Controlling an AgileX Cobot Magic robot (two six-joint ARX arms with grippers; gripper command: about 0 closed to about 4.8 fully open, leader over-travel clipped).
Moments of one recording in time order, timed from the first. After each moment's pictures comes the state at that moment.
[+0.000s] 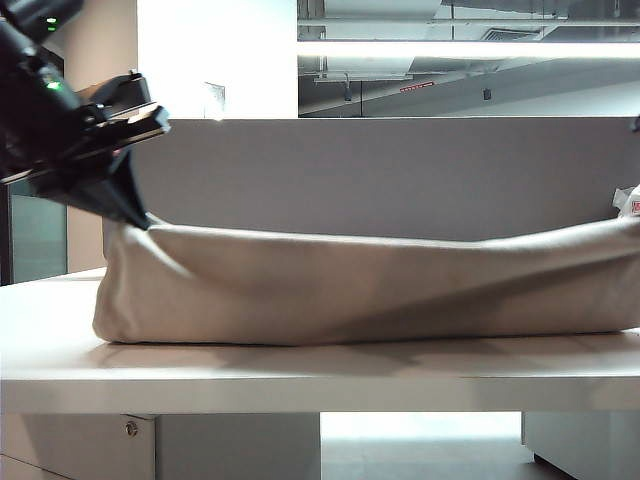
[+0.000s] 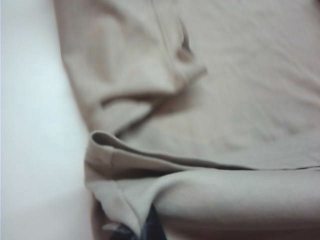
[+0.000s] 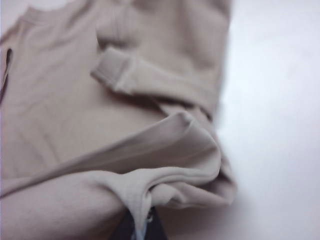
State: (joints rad) left arm -0.28 1.38 0.88 -0.19 0.15 -0.07; right arm -0.21 1.32 0.81 -0.25 -0.50 0.24
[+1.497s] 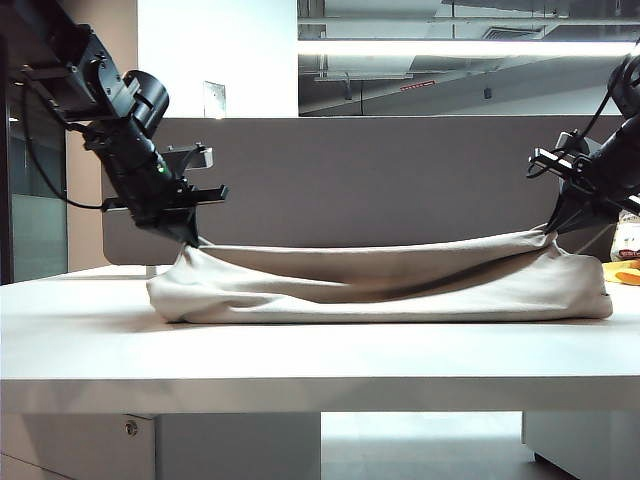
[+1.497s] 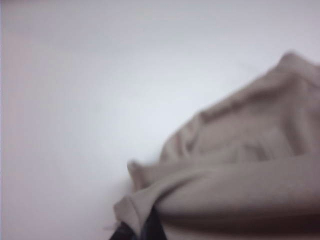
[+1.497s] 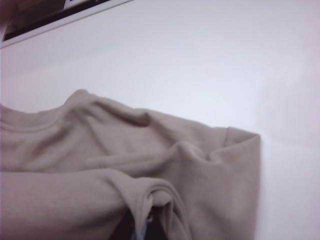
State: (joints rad) left arm -0.17 2.12 1.69 -0.21 0.12 0.07; right arm -0.11 2.03 1.57 -0.21 -0.43 0.26
